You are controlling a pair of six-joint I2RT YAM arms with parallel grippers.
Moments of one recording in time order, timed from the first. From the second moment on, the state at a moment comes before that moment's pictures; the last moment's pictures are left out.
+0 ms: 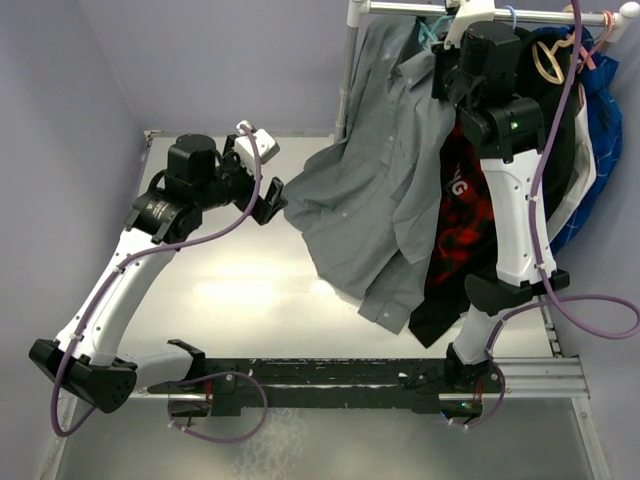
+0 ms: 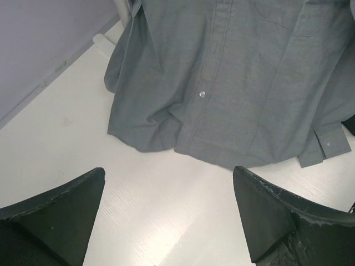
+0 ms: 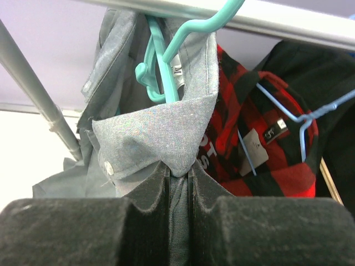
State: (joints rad) left arm -0.43 1.20 1.42 -0.63 0.34 0.22; right arm 0.33 1.80 2.56 -0.96 0.36 -0.07
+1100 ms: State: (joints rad) left arm -0.38 1.23 1.46 -0.74 0.22 0.18; right arm 0.30 1.55 2.02 -0.73 0.29 0.01
